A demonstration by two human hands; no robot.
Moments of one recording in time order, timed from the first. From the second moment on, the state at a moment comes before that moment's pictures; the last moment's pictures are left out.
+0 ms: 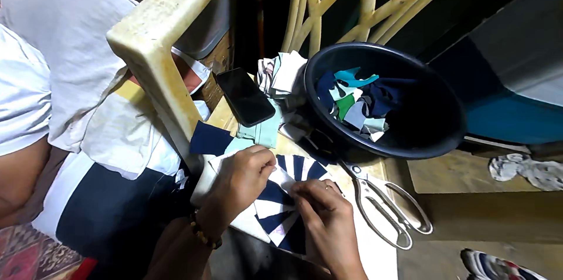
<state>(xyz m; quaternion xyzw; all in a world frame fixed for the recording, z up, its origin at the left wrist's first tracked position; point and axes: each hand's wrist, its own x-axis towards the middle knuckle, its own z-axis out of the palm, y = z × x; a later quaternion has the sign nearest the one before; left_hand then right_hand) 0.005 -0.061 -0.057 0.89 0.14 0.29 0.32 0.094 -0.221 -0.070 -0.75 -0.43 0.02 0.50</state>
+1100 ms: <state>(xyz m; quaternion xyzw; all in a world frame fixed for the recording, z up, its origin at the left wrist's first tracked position) 0.002 -0.058 -0.055 0.87 0.17 0.31 0.34 0.107 -0.225 -0.071 -0.73 -0.56 -0.11 0.38</state>
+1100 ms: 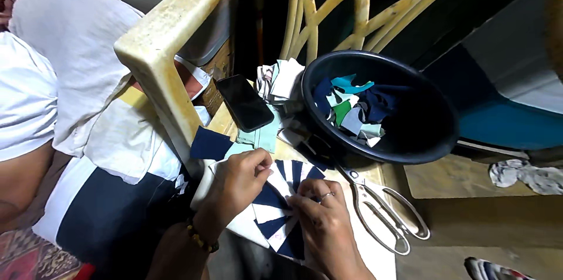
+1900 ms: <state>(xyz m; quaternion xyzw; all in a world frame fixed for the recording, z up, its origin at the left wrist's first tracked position) 0.005 -0.062 -0.053 0.90 0.17 0.28 0.28 0.099 -0.220 -0.074 -0.75 -0.55 -0.14 0.34</state>
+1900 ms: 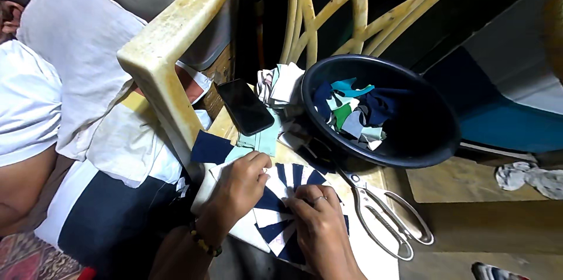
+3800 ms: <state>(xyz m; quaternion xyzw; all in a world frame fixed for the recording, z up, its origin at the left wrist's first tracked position) -0.008 -0.047 -0.060 0.92 0.07 0.26 0.28 0.105 -0.229 -0.073 -0.75 -0.55 -0.09 0.36</state>
